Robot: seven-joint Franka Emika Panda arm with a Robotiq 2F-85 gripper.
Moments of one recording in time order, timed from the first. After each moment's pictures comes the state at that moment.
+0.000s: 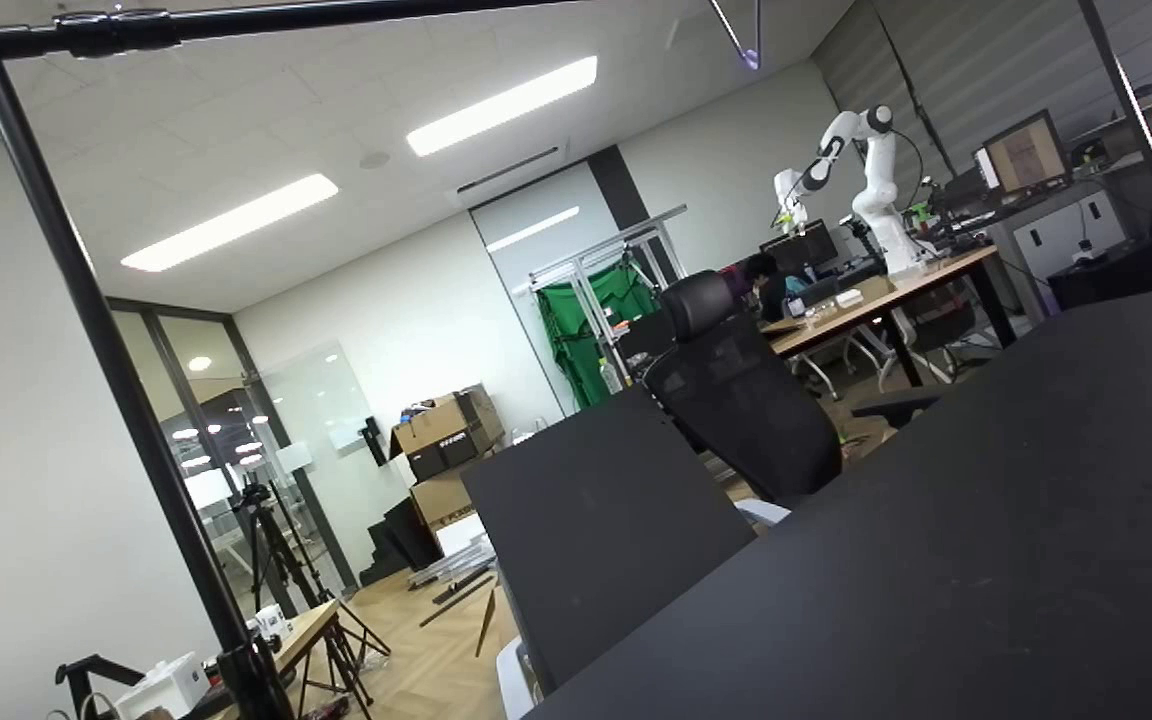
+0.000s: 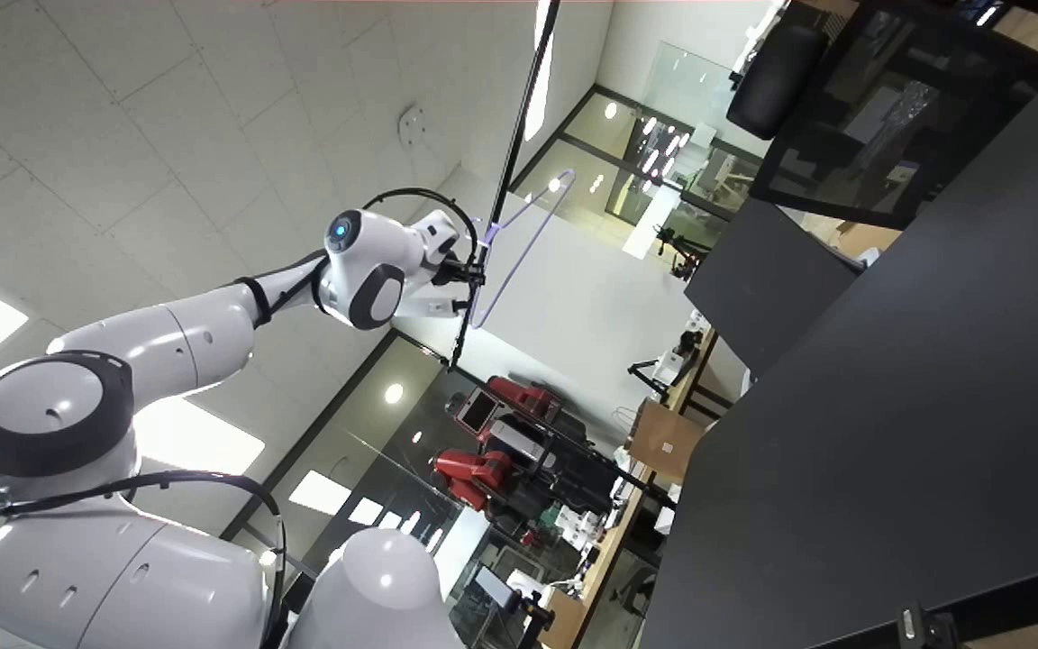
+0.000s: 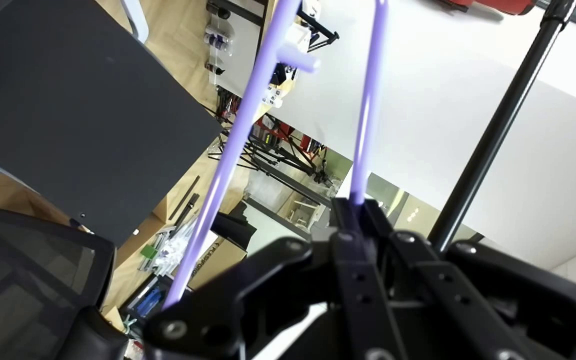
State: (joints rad) arm 0.65 -0.38 -0.53 -2.15 1.12 2.72 -0.32
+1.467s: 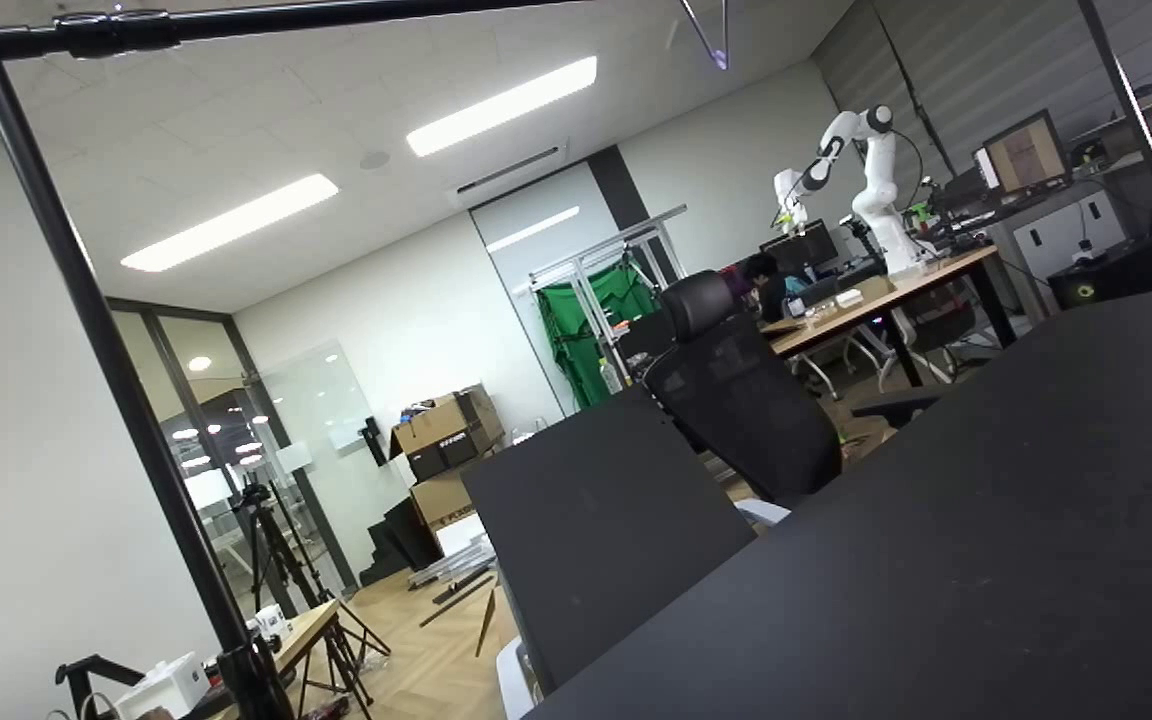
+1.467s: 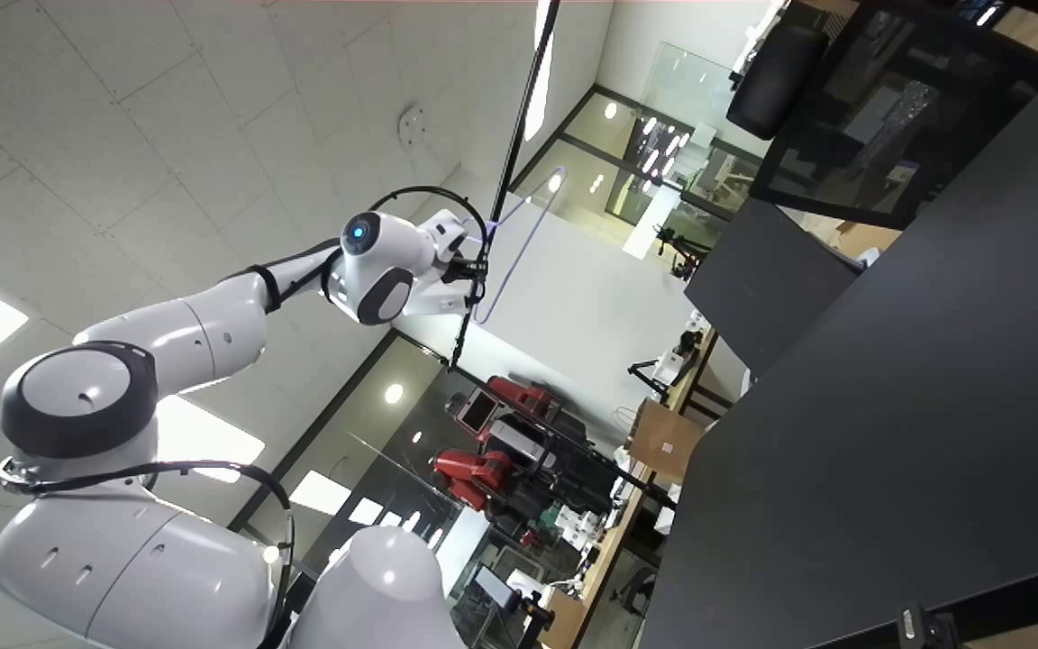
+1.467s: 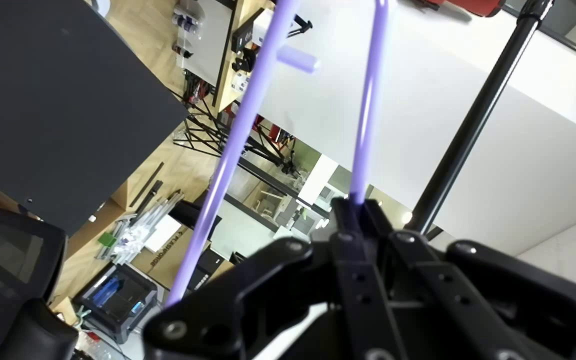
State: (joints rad) arm 0.74 -0.31 -0.60 -2.08 1.31 2.71 -0.55
